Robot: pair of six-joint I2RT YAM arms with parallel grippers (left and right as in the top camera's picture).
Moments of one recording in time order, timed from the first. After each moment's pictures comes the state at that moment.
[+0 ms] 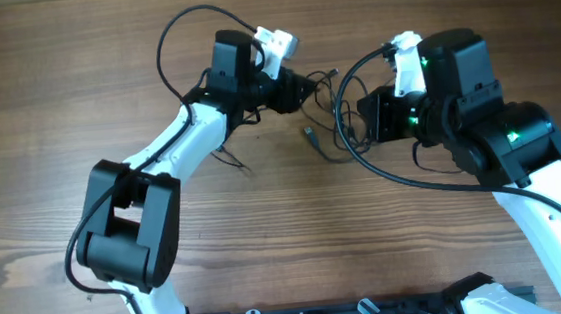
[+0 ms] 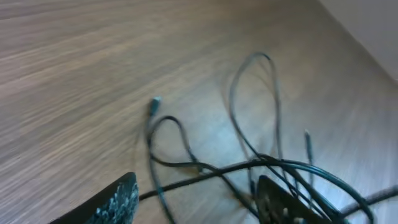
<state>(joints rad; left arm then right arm) -0.38 1.92 1.24 -0.02 0.61 -0.01 0.36 1.25 1.35 -0.94 -0.26 0.35</state>
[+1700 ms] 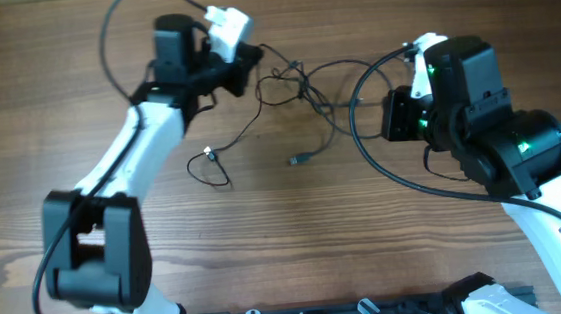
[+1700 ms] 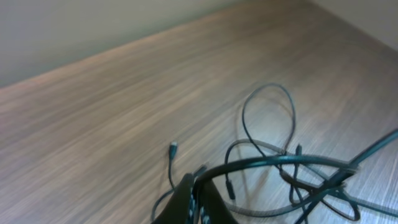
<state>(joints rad) -0.20 1.80 1.24 -0.05 0.61 0.17 0.36 1.21 1.35 -1.00 -0.01 0.41</state>
